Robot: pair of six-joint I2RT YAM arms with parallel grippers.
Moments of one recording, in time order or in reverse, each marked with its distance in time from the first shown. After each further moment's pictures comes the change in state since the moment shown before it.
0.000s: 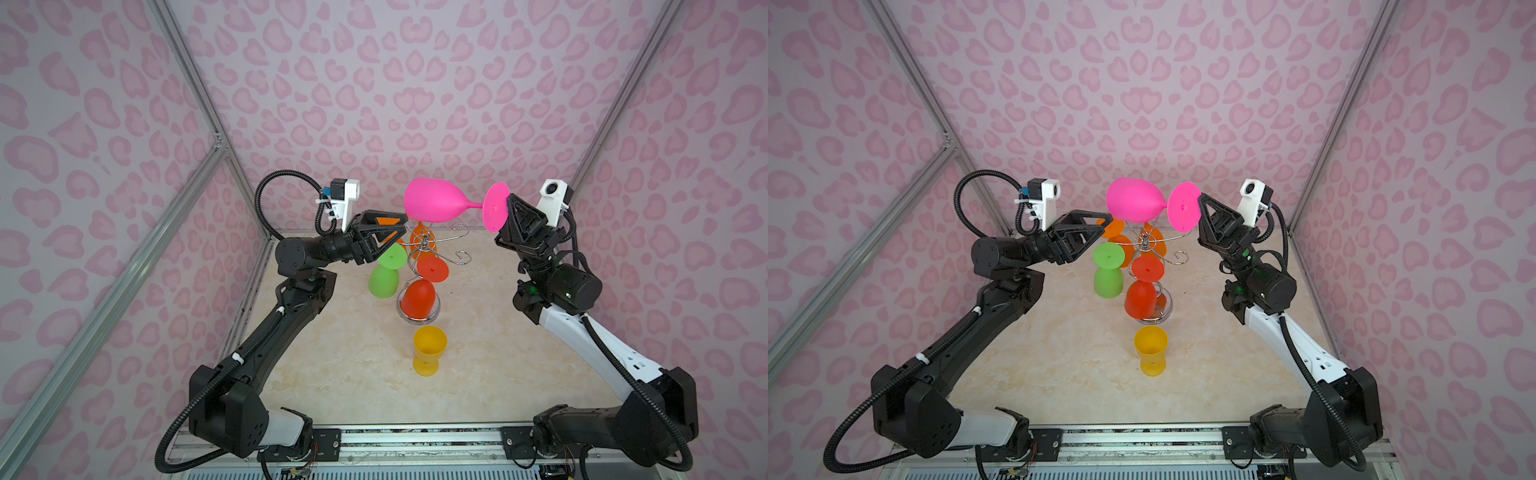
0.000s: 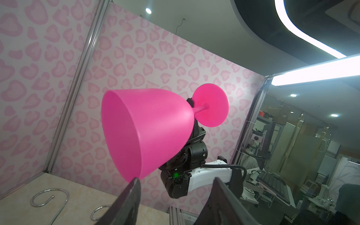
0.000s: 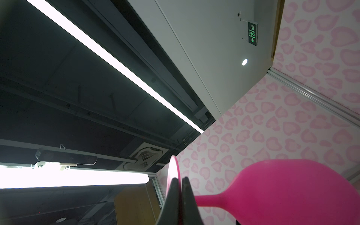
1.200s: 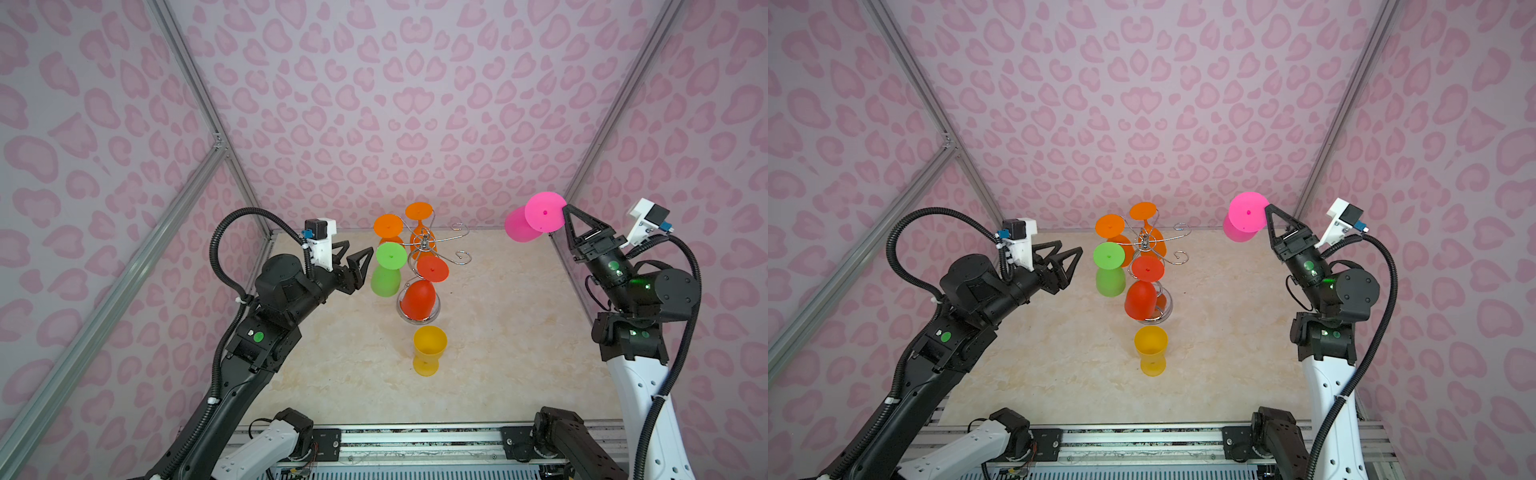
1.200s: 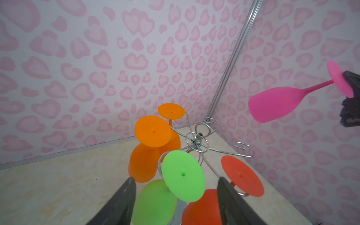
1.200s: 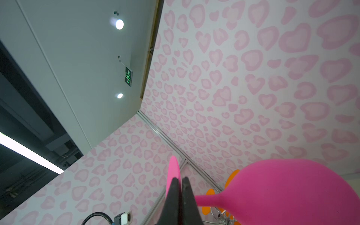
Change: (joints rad) left arm -0.069 -0.448 -0.058 -1.217 -0.779 0.840; right arm -0.563 -0.422 -0.033 -0.973 -0.169 -0.423
